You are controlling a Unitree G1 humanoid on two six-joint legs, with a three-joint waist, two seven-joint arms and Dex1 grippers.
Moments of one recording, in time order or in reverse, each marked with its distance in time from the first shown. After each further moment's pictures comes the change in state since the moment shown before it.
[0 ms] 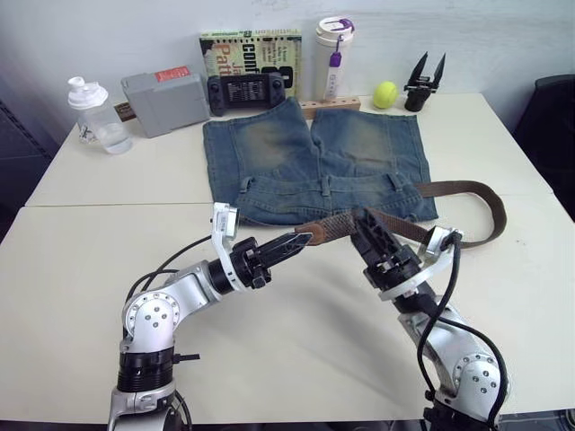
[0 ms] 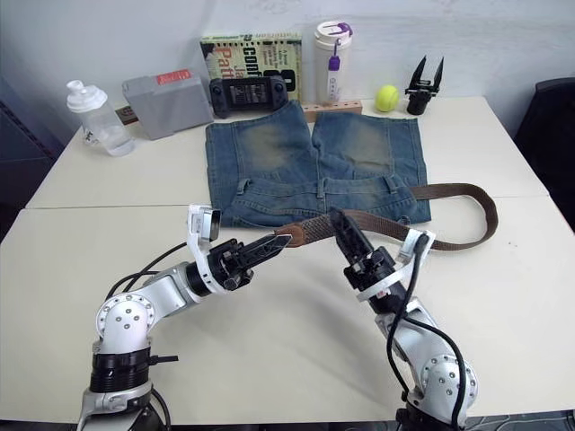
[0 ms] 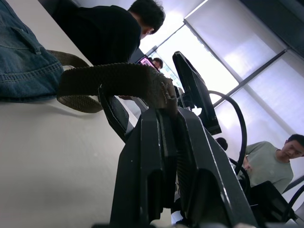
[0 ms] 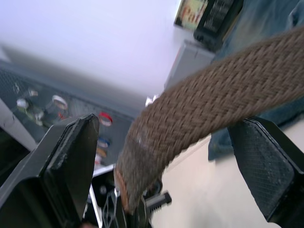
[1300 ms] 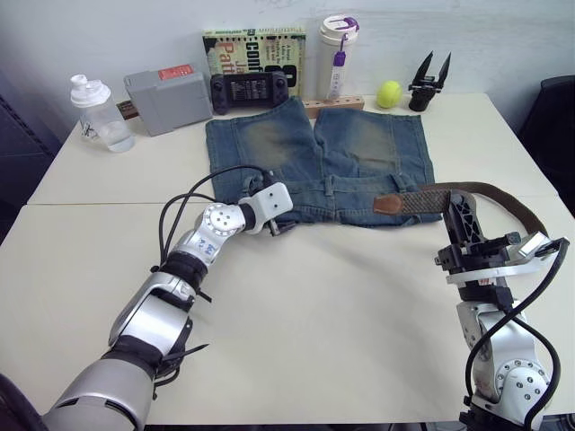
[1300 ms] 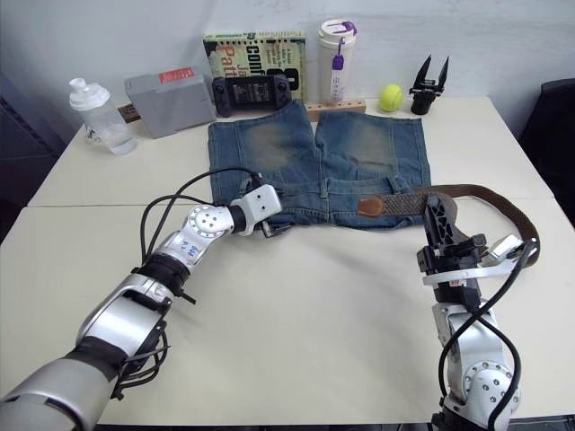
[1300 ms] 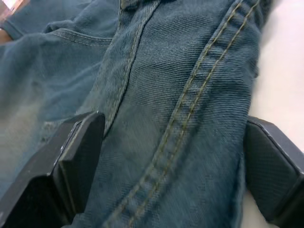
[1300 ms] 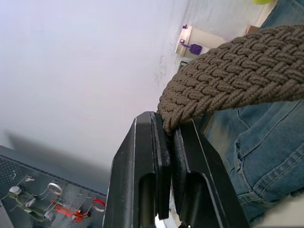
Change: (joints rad) left arm -0.618 0.134 -0.562 1.135 1.228 -1.259 0.027; right arm 0.022 -0.181 -0.132 0.039 0.199 -0.333 -0.028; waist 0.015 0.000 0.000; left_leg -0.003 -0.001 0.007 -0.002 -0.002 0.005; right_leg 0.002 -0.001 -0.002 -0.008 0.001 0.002
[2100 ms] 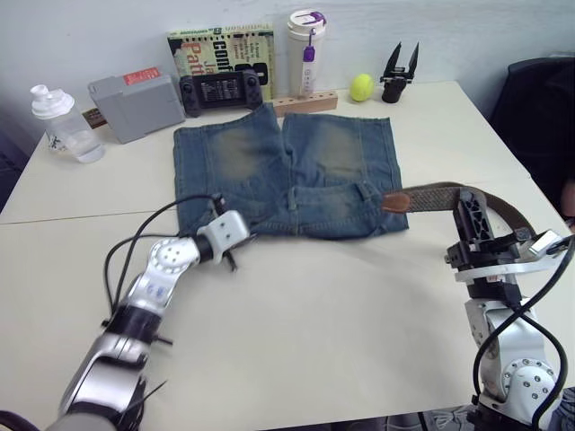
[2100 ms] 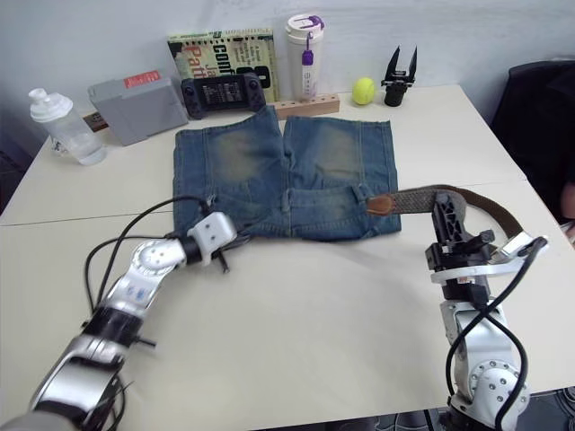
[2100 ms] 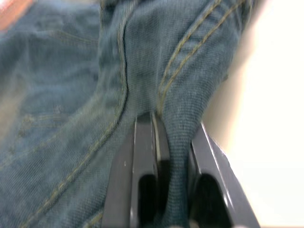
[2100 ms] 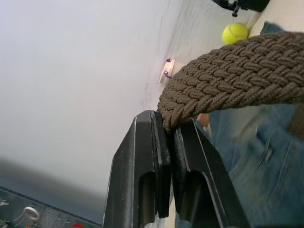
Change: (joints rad) left arm 0.518 0.210 0.231 -0.598 -0.101 0.060 -0.137; right arm -0.001 -0.057 -0.008 -0.011 -0.001 -0.050 -0.032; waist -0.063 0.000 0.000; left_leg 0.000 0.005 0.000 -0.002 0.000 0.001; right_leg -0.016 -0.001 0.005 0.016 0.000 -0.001
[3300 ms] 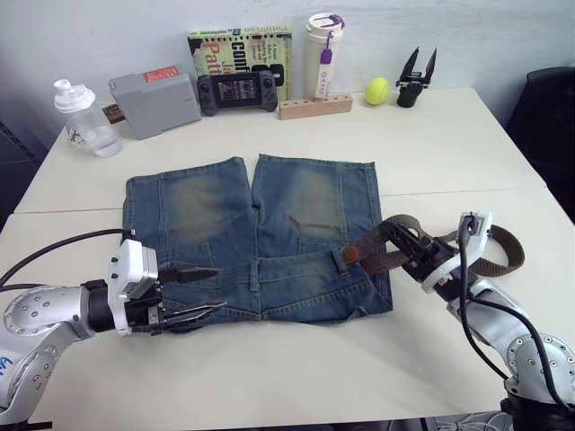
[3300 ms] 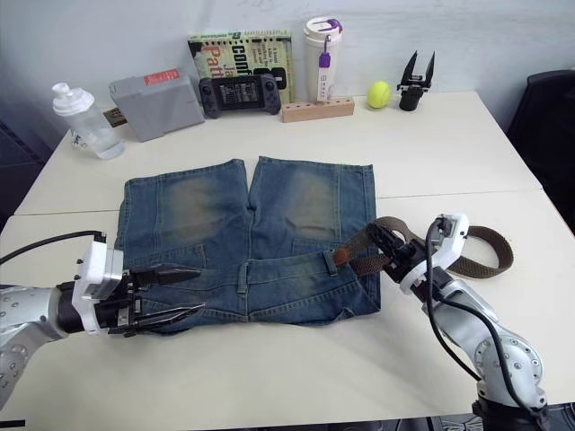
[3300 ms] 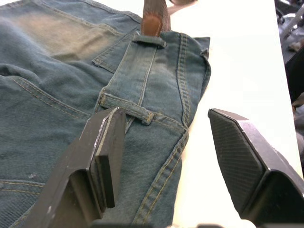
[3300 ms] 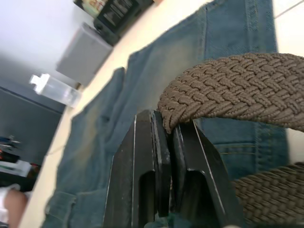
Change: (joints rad) left arm 0.540 0.314 0.467 -0.781 -0.735 0.618 -0.297; right arm -0.032 -0.333 0.219 0.046 -0.234 0.255 -0.104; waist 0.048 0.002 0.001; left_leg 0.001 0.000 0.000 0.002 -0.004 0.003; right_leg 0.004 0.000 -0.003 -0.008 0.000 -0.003
